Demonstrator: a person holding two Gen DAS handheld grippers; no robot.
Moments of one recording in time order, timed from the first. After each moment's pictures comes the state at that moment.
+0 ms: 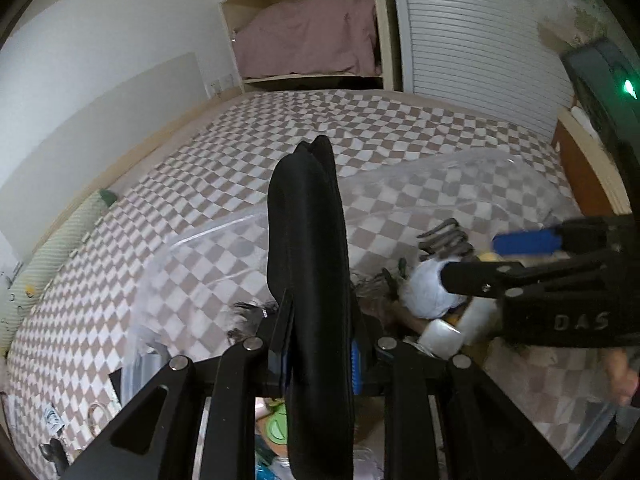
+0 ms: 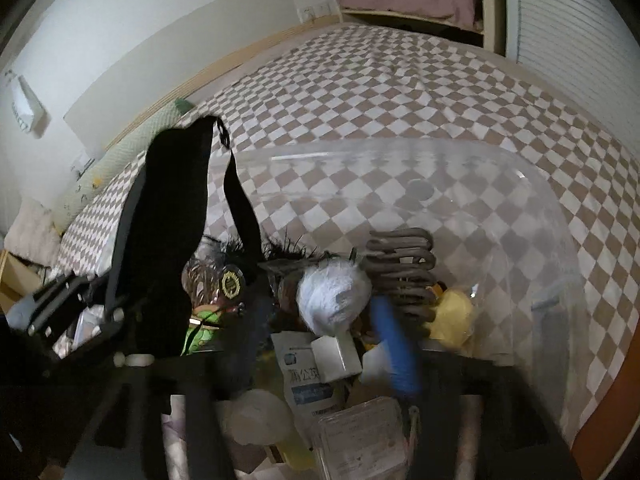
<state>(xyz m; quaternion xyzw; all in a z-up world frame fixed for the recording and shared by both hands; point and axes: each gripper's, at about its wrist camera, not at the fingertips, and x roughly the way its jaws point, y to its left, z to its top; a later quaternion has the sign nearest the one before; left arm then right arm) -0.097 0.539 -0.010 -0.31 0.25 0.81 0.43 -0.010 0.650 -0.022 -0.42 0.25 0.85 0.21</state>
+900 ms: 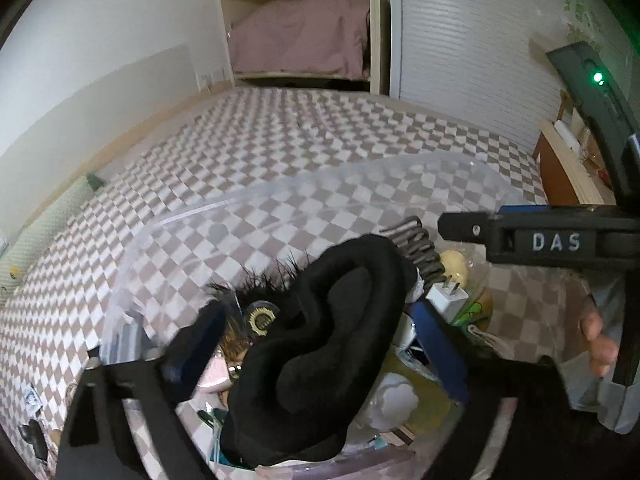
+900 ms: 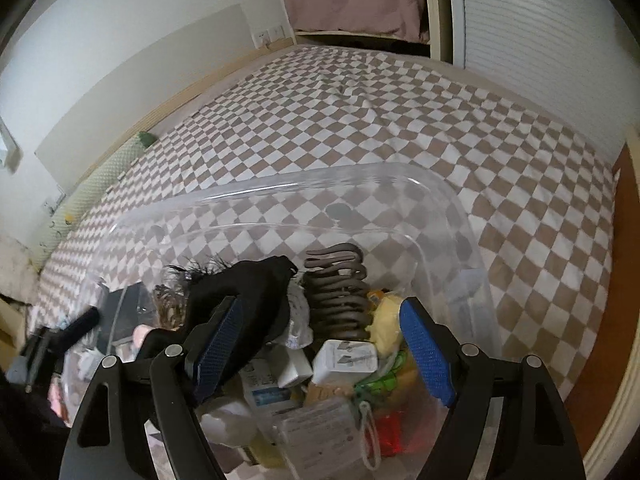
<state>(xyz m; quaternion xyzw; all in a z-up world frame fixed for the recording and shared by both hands) -0.071 0.527 0.001 -0.33 0.21 0.80 0.45 0.011 0.658 -0.004 -0.40 0.25 0.83 0.28</state>
